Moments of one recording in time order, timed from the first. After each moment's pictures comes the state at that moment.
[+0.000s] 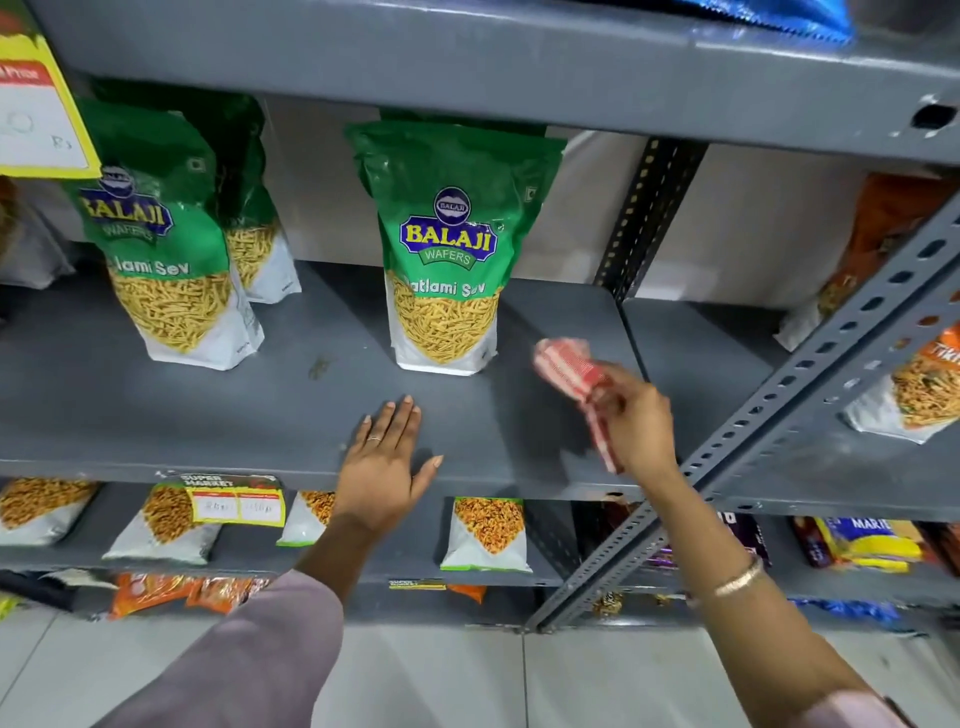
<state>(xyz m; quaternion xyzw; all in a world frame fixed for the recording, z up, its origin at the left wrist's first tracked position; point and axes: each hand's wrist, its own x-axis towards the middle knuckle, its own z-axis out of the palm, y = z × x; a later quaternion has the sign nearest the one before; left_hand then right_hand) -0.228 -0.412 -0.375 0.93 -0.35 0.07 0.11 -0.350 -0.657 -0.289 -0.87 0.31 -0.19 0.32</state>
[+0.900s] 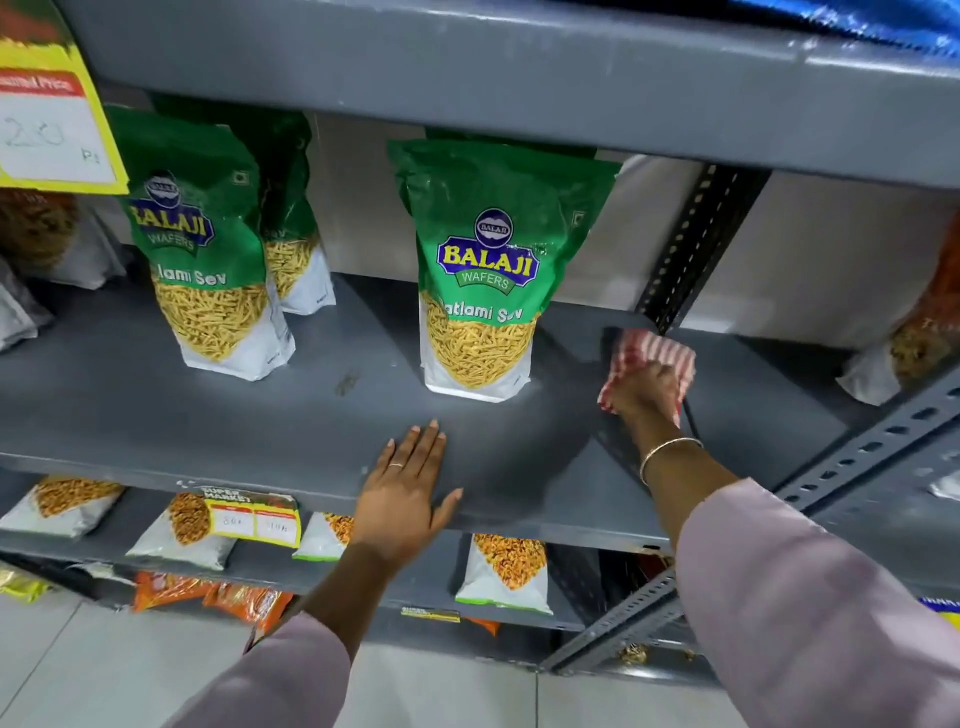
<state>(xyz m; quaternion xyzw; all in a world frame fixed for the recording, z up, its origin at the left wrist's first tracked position) -0.226 -0.414 -0.377 0.93 -0.34 0.07 0.10 -0.225 -0.732 -0.339 -0.90 0.41 -0.05 0.15</state>
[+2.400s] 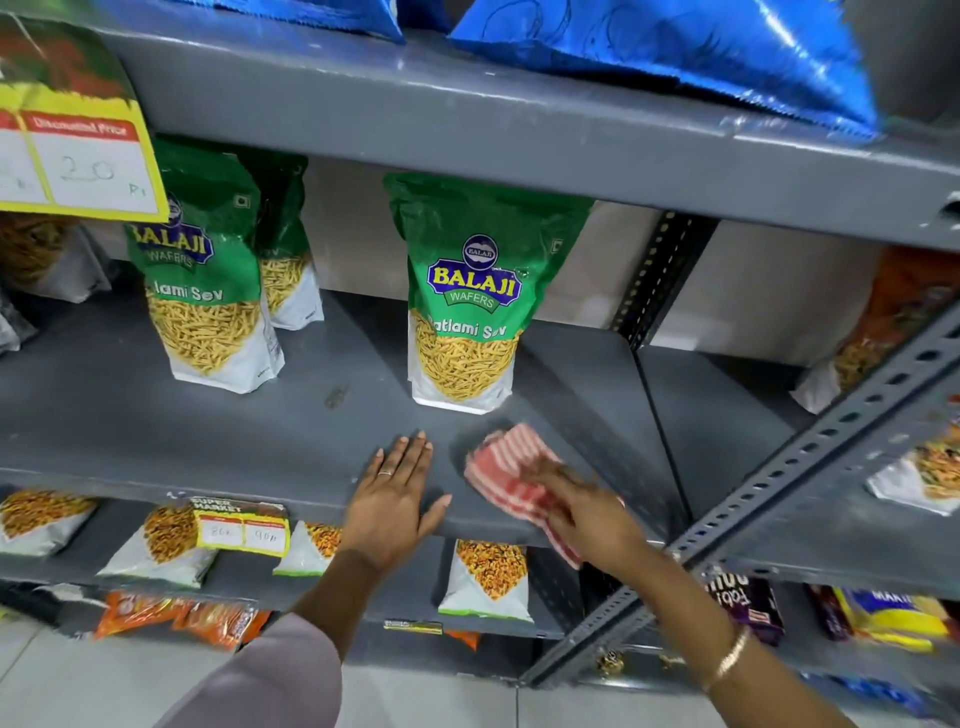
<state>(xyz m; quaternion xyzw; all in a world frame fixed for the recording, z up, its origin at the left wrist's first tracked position) -0.226 -0.411 -0.369 0.94 -0.34 0.03 0.08 -0.350 -0.627 -0.316 -0.98 0.09 0.04 0.19</state>
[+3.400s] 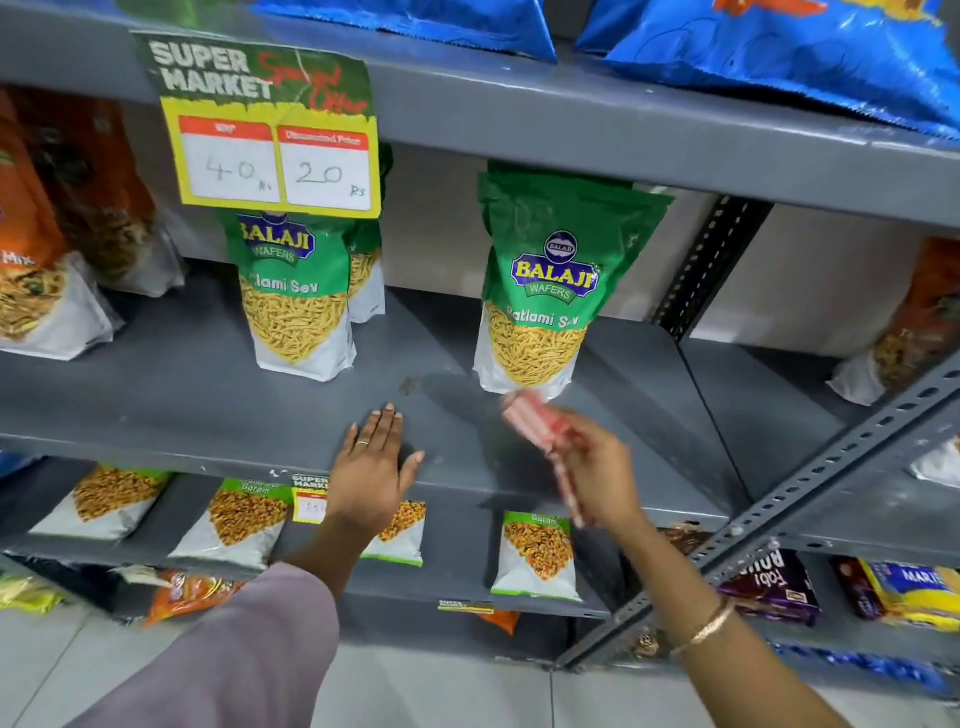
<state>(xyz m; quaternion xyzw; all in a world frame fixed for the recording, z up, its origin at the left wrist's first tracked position) -0.171 -0.302 -0.373 0.95 -0.30 0.04 0.12 -0.316 -0.510 -0.294 -0.85 0.26 -0.17 0.42</state>
